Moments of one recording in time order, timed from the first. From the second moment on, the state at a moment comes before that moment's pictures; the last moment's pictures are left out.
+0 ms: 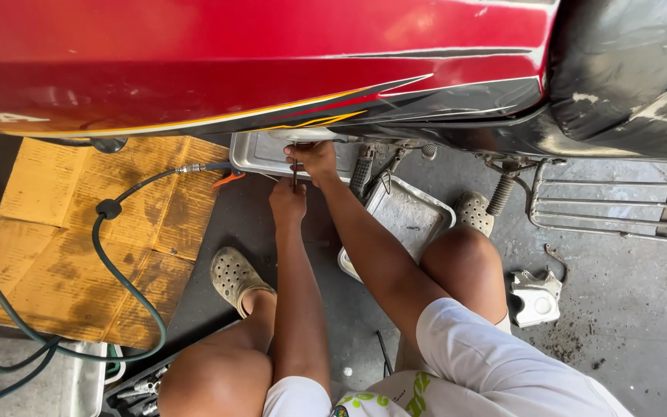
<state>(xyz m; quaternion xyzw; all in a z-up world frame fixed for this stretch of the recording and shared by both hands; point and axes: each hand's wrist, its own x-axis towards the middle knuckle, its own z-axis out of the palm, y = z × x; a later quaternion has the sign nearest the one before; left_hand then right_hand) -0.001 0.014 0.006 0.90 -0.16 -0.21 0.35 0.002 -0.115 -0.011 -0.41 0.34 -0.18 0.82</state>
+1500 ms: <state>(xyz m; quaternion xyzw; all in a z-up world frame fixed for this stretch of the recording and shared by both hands) -0.026 -0.004 0.018 0.91 -0.06 -0.13 0.38 0.004 -0.123 -0.010 -0.33 0.32 -0.20 0.86</state>
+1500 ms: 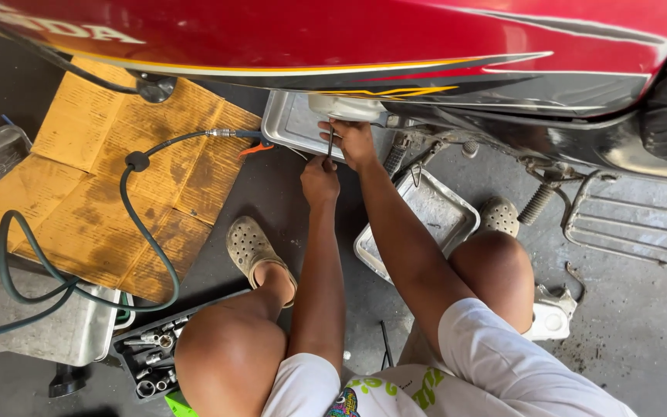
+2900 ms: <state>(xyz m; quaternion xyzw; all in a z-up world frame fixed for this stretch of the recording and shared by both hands) -0.080 0.086 -0.006 0.77 -0.04 -0.36 0.52 -0.097 -0.094 0.030 -0.53 0.44 -0.07 0.72</state>
